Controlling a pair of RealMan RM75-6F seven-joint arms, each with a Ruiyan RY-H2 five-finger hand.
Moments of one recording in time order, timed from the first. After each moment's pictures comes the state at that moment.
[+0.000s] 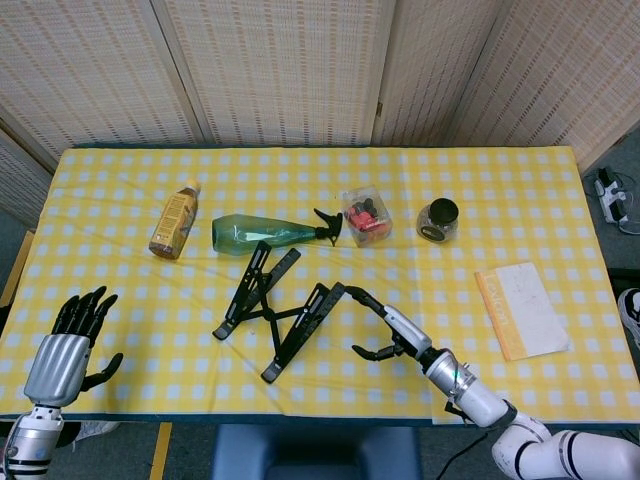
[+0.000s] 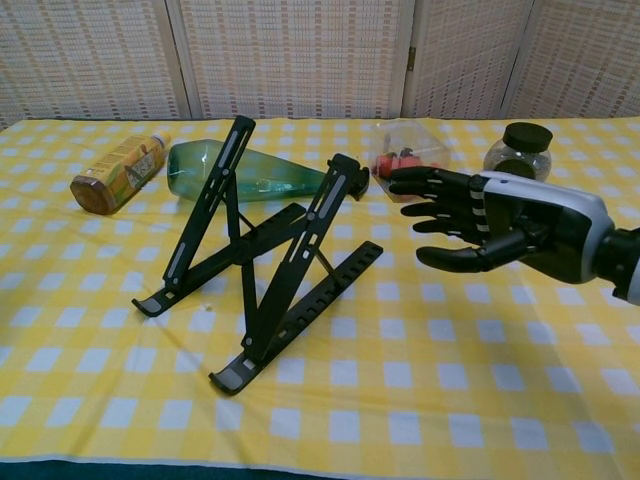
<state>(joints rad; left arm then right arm) -0.15 -1.16 -0.03 -1.73 1.56 1.45 0.15 0.60 -1.47 0.05 -1.53 -1.56 0.93 0.98</state>
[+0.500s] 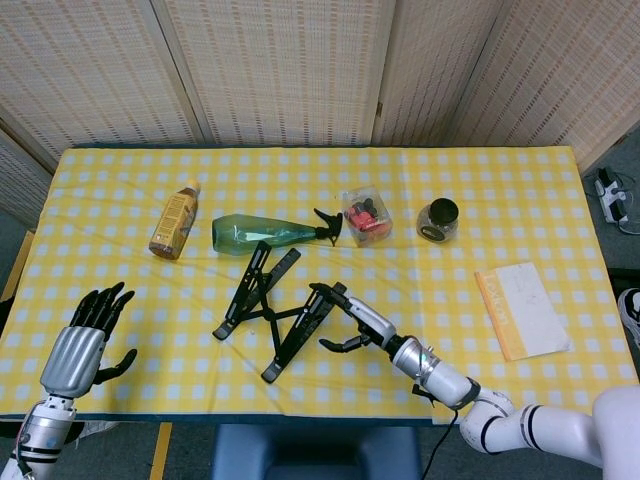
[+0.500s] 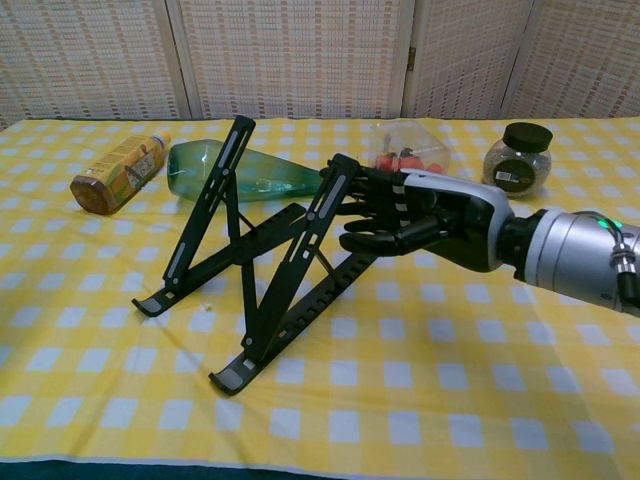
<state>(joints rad) -0.20 -1.18 -0.04 -1.71 1.57 1.39 0.08 0.74 -1.58 0.09 -1.42 -1.58 0.86 1.16</state>
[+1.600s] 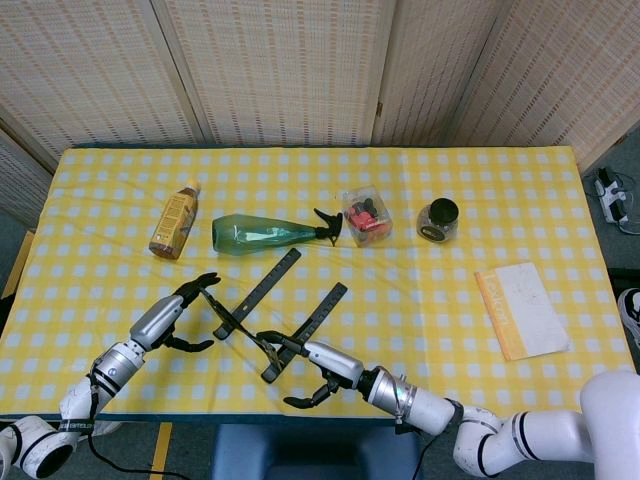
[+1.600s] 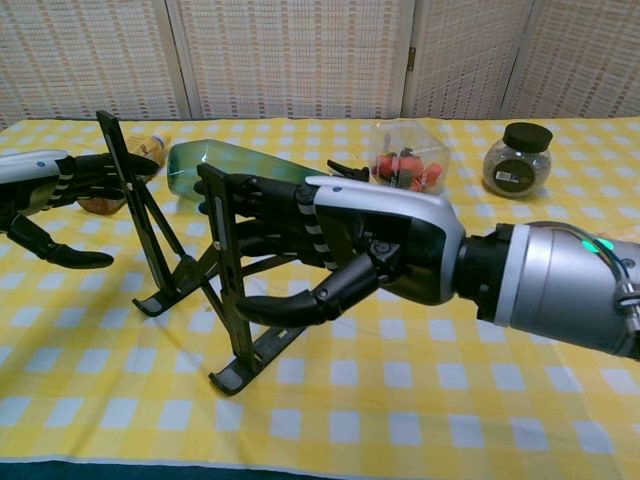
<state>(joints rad) -0.56 -1.29 -0.04 -1.47 1.59 0.97 -0.69 0.83 -1.56 0.01 -1.64 -1.66 0.93 0.98</state>
